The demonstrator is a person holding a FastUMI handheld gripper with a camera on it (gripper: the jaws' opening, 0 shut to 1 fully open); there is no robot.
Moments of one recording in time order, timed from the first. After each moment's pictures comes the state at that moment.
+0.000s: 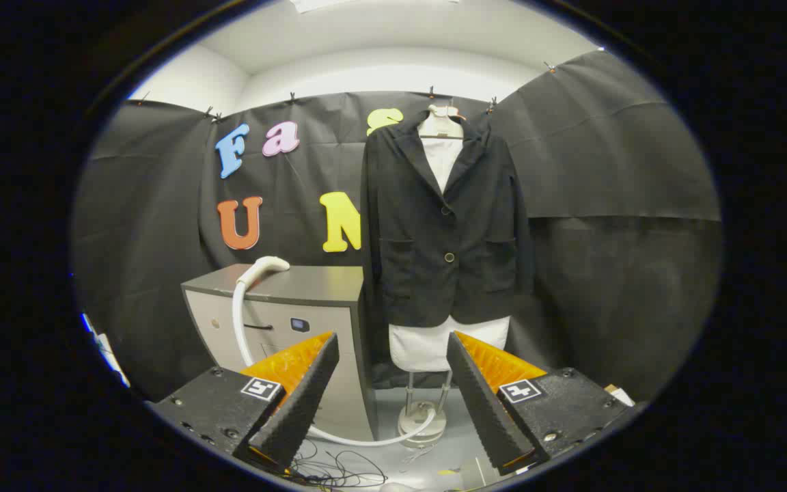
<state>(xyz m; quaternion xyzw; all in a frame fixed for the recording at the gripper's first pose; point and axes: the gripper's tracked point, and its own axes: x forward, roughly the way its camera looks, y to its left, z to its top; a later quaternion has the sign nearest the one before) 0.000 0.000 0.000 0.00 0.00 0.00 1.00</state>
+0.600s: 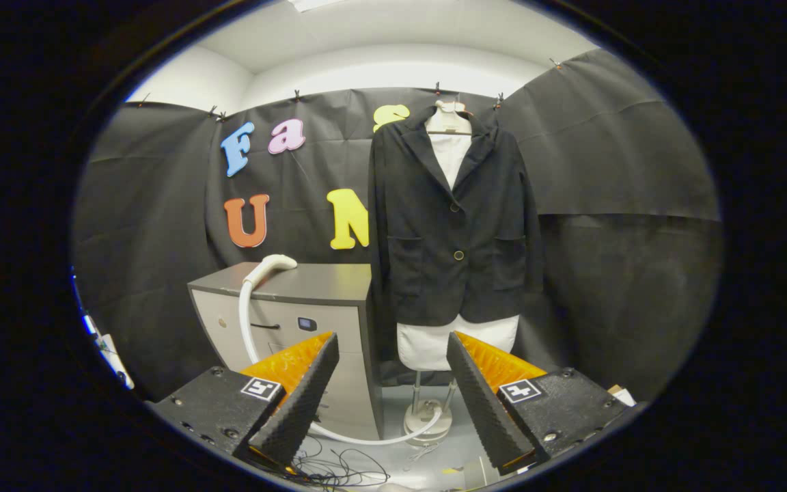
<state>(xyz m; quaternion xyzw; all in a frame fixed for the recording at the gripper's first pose) 0.005 0.007 0.003 0.00 0.01 0.02 1.00</state>
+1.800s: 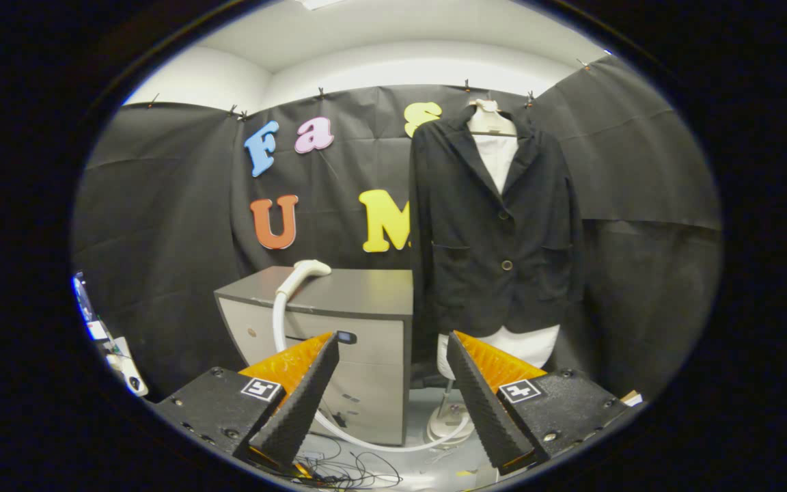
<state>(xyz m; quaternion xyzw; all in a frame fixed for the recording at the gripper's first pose) 0.040 0.091 0.037 -0.02 0.02 0.09 1.00</state>
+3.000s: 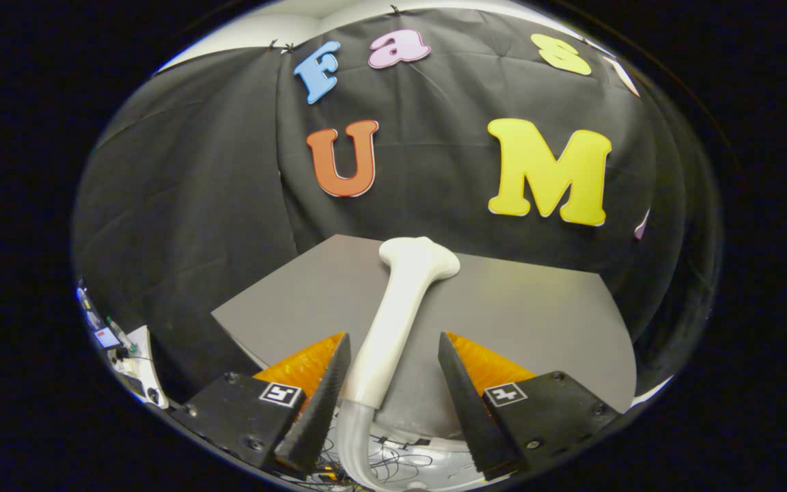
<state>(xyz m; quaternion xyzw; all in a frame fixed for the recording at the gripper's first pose) 0.332 0.369 0.037 -0.08 0.18 0.23 0.95</state>
